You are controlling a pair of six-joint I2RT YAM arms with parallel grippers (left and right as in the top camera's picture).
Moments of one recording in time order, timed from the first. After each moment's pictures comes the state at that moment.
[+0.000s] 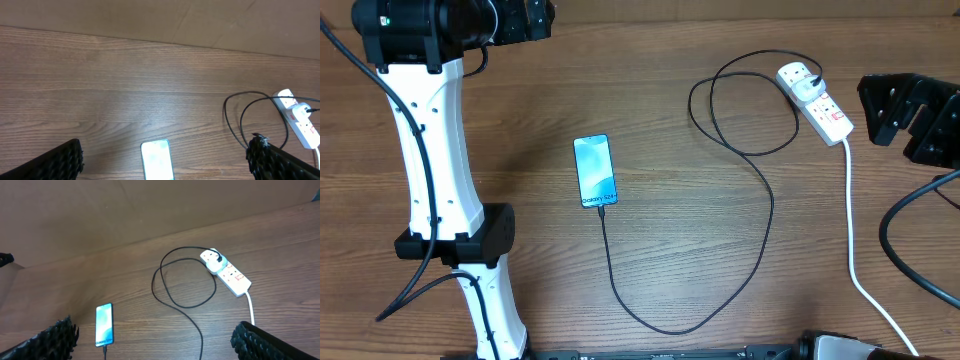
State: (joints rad) left arm -0.04 2.20 2.97 -1.60 0.16 -0.21; right arm -0.16 1.44 2.44 -1.64 -0.29 0.16
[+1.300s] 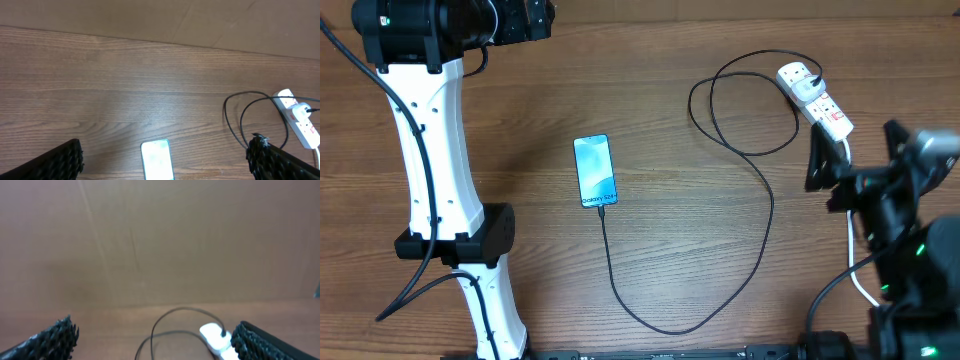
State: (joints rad) left arm -0.04 2.20 2.97 -1.60 0.16 -0.21; right arm 0.02 0.60 0.85 -0.27 -0.10 0.15
